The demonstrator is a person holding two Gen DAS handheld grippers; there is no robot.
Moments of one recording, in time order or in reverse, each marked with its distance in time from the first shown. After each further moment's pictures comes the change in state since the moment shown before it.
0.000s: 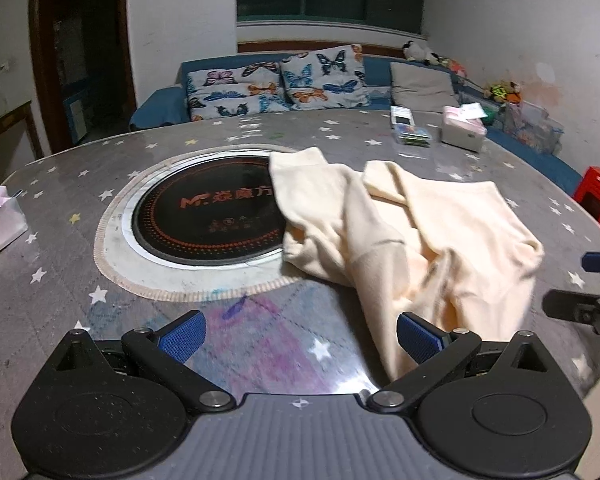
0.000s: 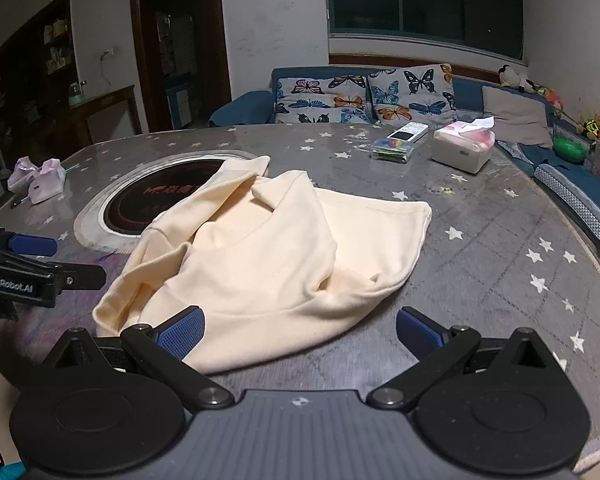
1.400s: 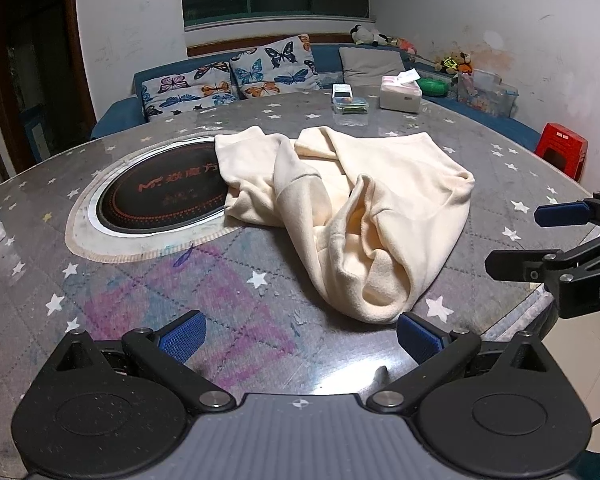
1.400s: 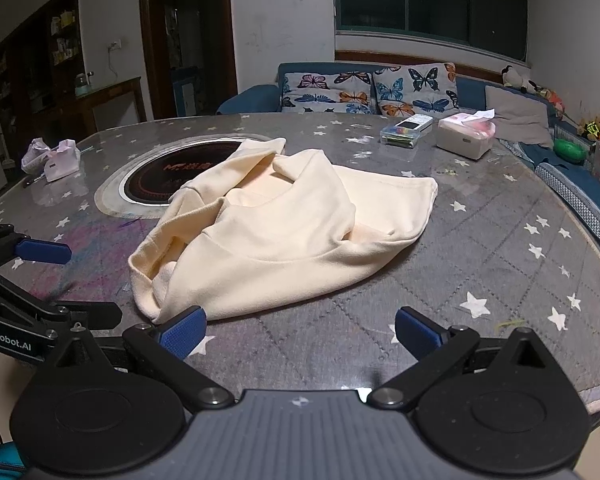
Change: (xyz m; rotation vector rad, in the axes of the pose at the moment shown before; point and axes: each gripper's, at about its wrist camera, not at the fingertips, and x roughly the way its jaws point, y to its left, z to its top) left arm -0.025 -0.029 -0.040 0.118 0.011 -0.075; right arm -0.023 0.019 -0.029 -0.023 0.009 0.002
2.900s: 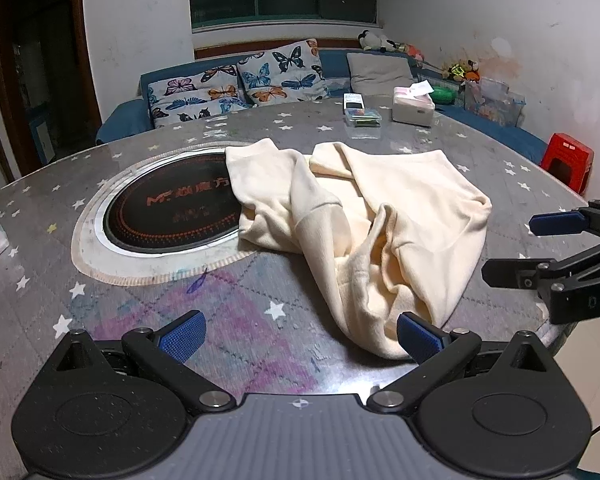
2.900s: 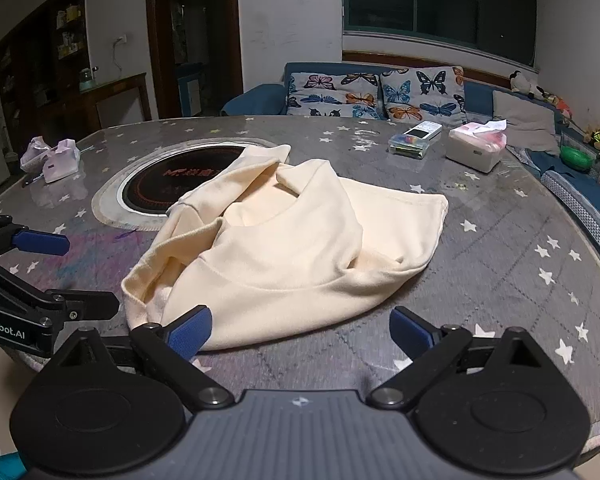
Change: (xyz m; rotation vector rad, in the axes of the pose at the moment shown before) left arm 0.007 0.014 0.021 -0.019 -0.012 0.010; right arm 0.014 0.000 0.022 -0.021 0.004 0.008
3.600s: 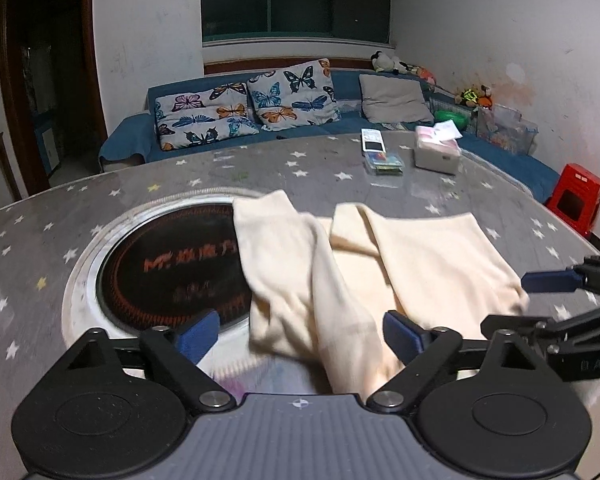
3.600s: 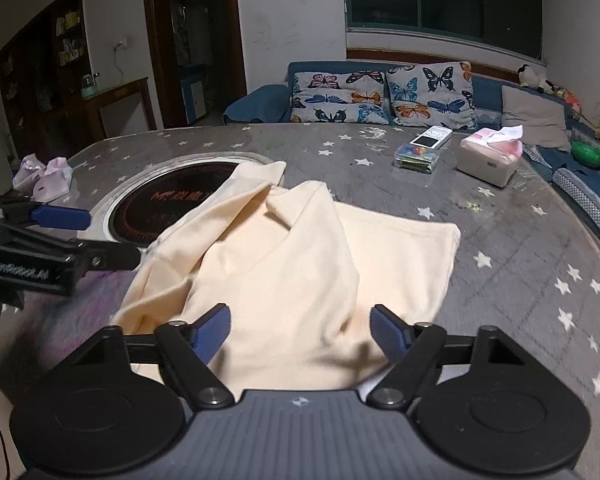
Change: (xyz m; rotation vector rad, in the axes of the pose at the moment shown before) left arm 0.048 0.016 0.075 -0.040 -0.043 0.007; right arm 0.044 -0.023 0.048 0.021 0.015 0.047
